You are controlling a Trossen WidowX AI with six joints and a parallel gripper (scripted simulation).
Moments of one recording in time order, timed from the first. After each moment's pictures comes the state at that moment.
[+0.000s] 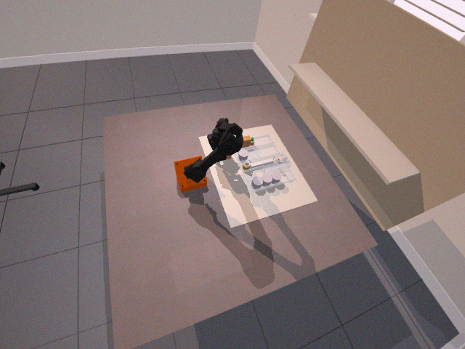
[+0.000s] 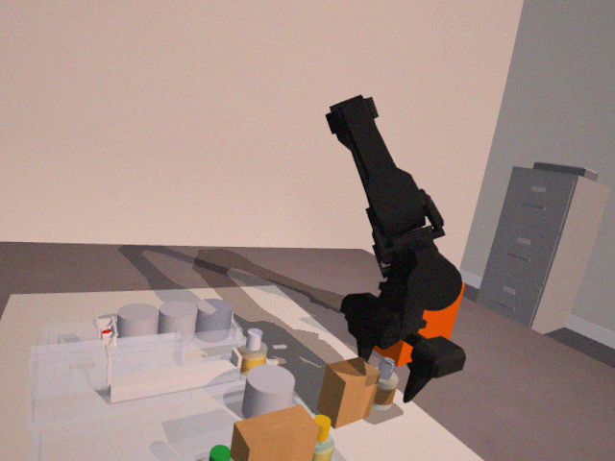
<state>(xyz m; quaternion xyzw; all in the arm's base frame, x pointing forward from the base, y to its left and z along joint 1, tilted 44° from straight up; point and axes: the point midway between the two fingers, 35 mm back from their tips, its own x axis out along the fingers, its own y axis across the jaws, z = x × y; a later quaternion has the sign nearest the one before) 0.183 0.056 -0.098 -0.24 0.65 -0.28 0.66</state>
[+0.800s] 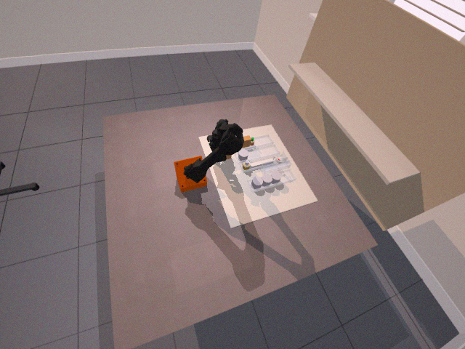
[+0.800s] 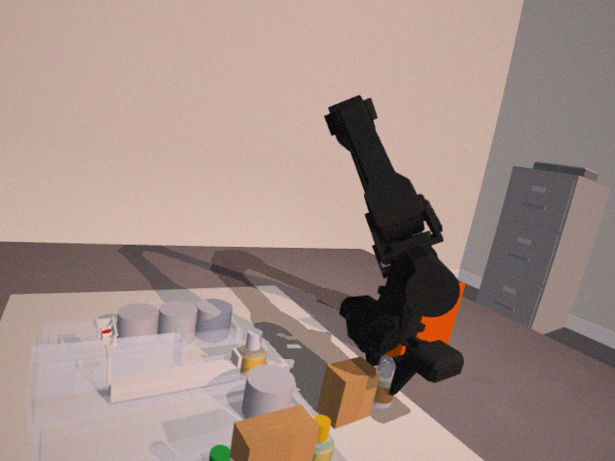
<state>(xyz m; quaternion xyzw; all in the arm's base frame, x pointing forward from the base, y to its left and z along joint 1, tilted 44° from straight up) 0.181 0.050 -0.101 -0.24 0.65 -0.28 0.66</state>
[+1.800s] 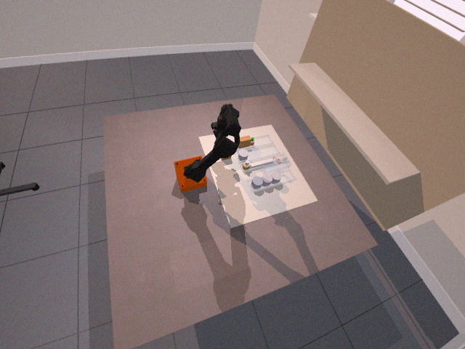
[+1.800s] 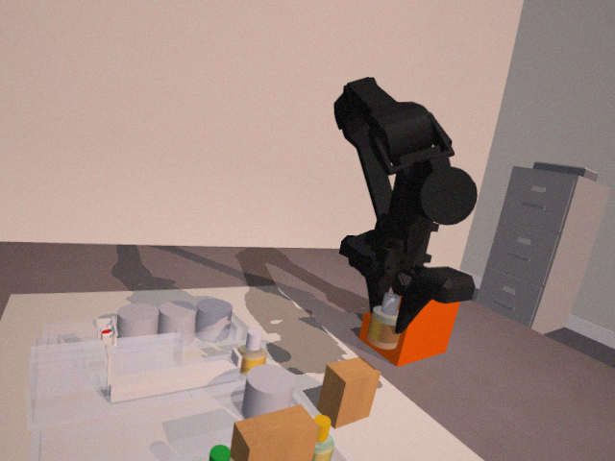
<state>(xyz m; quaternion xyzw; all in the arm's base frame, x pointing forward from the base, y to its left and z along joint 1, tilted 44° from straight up) 0.203 0.116 -0.027 -0.24 0.66 -0.27 0.66</state>
